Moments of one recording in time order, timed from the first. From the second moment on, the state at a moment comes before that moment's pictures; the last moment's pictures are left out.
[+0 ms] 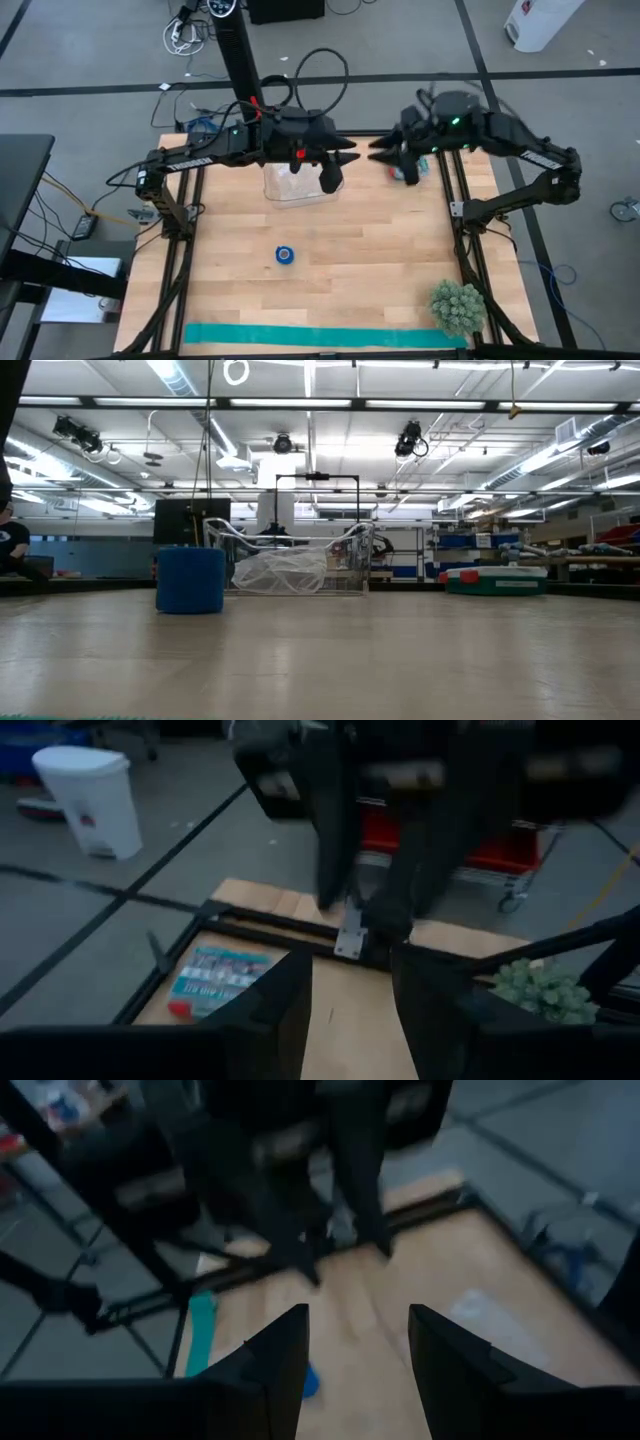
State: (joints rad) left arm 0.10 1.72 1.99 -0.54 -0.09 -0.13; right arm -0.21 1.18 1.55 -0.72 -0.16 0.24
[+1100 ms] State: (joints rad) left arm 0.19 1.42 1.32 0.01 0.10 -0.30; right arm -0.27 1.30 1.67 -0.64 -0.28 0.24
